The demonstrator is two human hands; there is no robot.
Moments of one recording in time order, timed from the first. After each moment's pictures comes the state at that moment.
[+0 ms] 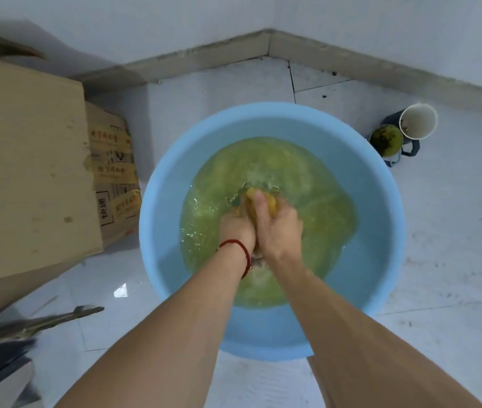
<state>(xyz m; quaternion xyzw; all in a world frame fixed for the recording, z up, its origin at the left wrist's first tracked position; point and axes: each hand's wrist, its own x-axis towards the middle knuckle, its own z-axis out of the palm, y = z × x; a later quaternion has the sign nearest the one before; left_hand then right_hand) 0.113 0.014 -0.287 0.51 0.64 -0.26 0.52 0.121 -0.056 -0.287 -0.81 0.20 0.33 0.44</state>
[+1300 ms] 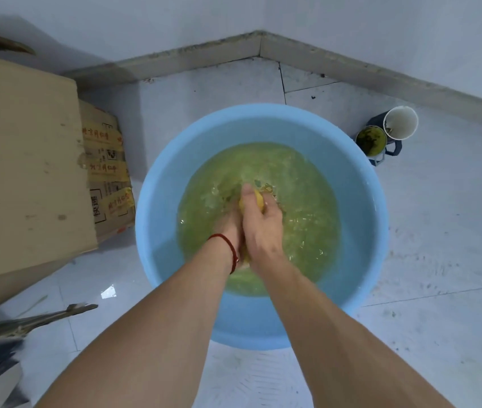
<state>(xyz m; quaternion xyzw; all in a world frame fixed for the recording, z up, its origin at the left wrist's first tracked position) 0.102 0.023 -0.299 0.40 0.63 -0.30 0.59 0.117 -0.031 -0.274 -0.68 0.36 0.35 0.54</state>
